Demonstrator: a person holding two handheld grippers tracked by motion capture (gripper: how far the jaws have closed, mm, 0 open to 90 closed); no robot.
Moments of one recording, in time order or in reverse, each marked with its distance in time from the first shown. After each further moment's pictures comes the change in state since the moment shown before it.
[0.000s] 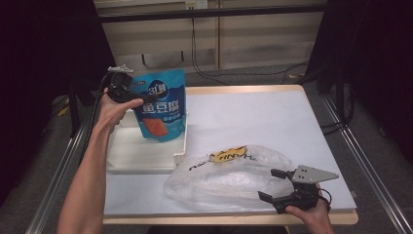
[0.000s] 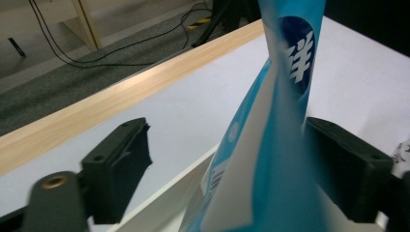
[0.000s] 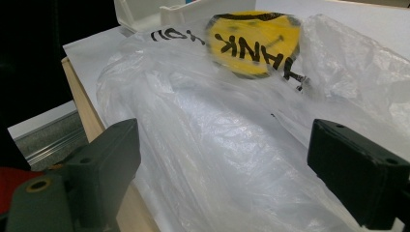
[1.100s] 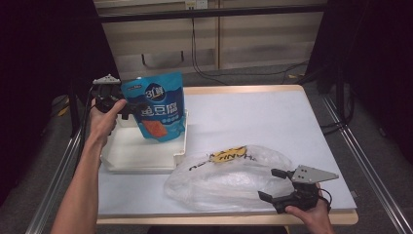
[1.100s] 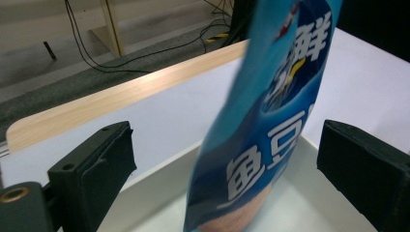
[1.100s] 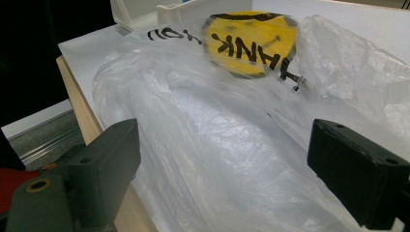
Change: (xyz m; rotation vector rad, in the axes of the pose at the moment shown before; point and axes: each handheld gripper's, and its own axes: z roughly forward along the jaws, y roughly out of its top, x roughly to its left) left arm -0.005 -0.036 -0.032 -0.079 0.065 -0.047; right arm 0.001 0.001 0.000 0.003 -0.015 -0.004
